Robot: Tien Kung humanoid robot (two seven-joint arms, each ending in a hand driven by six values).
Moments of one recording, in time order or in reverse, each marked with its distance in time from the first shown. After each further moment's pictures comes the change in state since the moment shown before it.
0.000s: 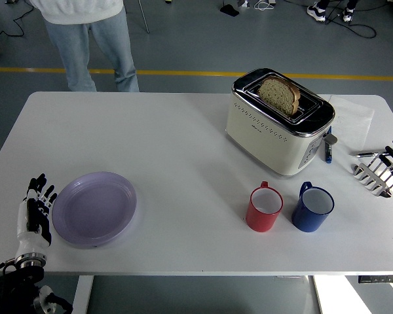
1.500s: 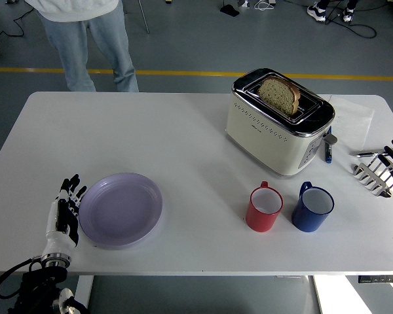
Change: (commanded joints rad) left arm -0.037 0.022 0.220 0.009 -0.106 0.008 -0.035; right arm 0.004 0.002 -0.006 -0.002 0.000 0.000 0.000
